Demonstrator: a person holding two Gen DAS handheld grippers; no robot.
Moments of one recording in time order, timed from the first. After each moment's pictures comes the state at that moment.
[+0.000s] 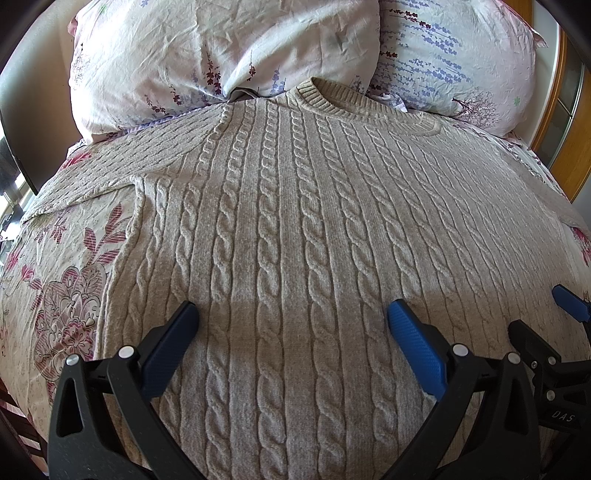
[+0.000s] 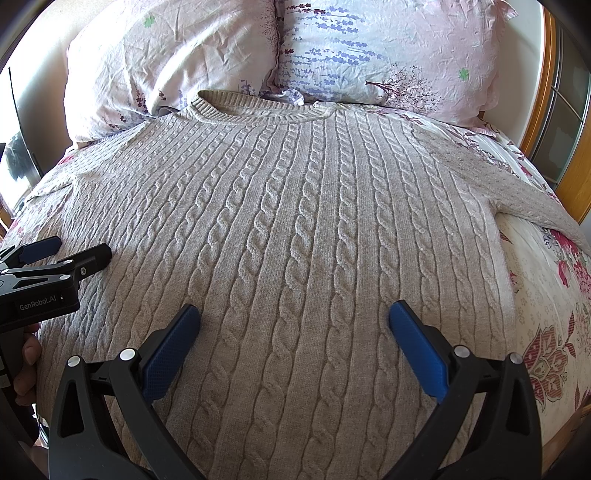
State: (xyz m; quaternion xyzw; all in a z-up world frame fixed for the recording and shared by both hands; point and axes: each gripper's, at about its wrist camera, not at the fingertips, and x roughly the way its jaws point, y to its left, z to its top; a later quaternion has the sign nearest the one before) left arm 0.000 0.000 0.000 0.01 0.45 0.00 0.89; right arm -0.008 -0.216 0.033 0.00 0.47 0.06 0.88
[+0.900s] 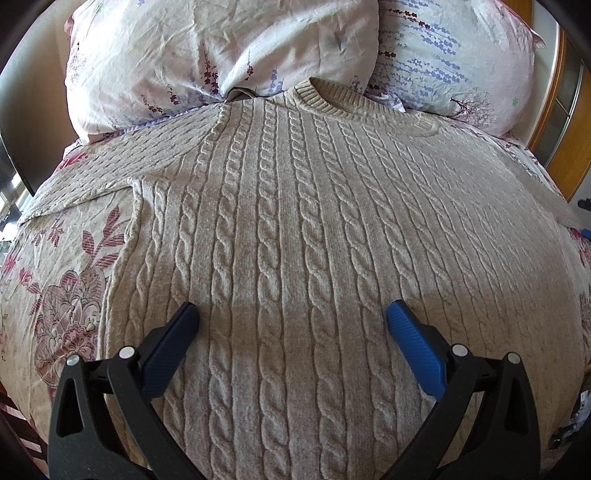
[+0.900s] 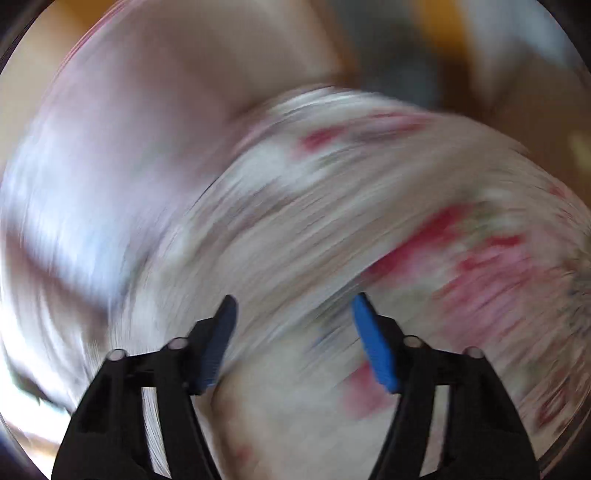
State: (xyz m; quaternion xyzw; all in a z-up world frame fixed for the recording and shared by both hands) left arm 0.004 0.005 0.004 0.00 0.45 -0.01 0.89; right arm 0.062 -0.563 0.053 0.39 0.41 -0.17 0.80
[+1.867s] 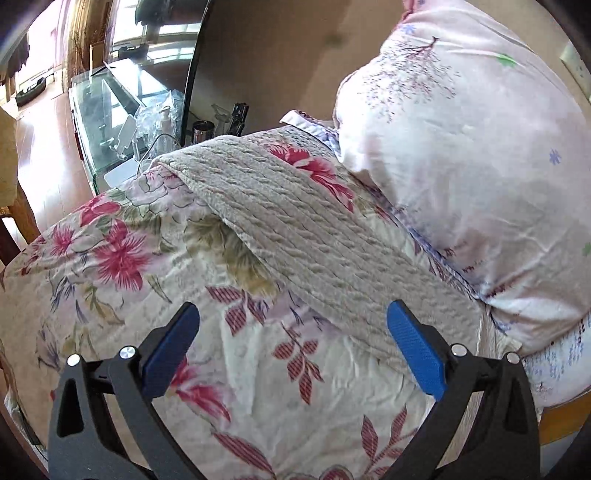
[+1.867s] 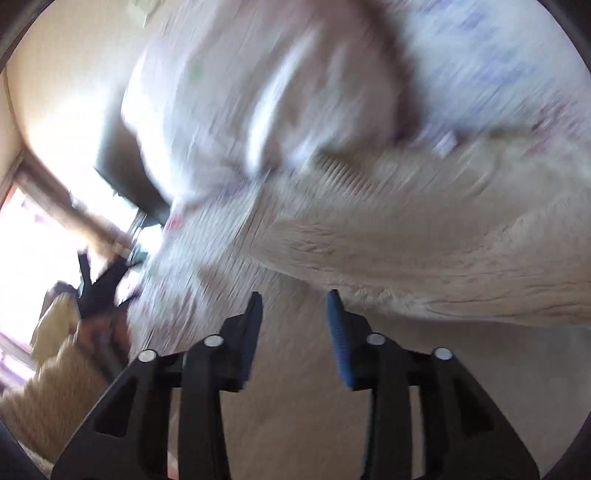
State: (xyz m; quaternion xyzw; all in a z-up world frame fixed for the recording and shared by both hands) left arm 0.059 0.318 0.036 -0.33 0.37 0.23 0.84; right arm 0.134 -0.184 0.087 0.17 0.52 0.30 0.78
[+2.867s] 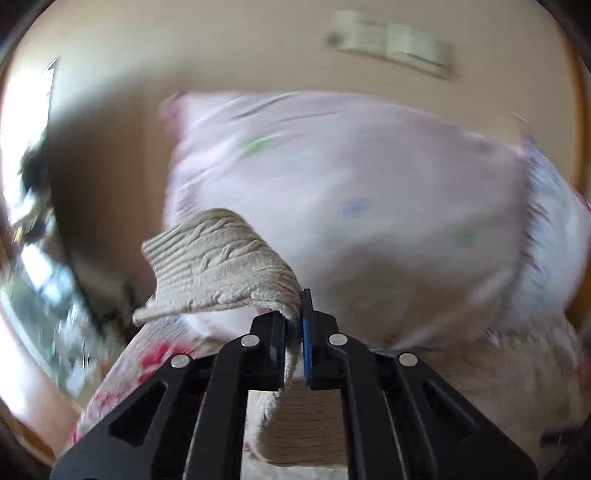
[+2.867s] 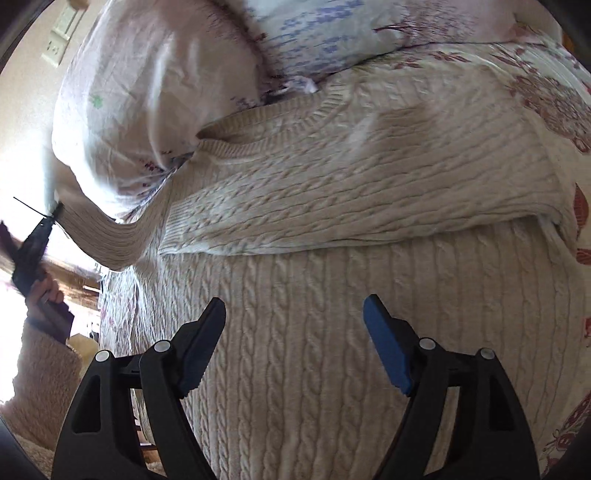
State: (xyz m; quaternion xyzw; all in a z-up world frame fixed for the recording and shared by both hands) left arm 0.110 0.174 0.175 0.01 0.22 0.01 0.98; right arm 0.110 -0.286 0.056 0.23 0.56 0.15 0.78
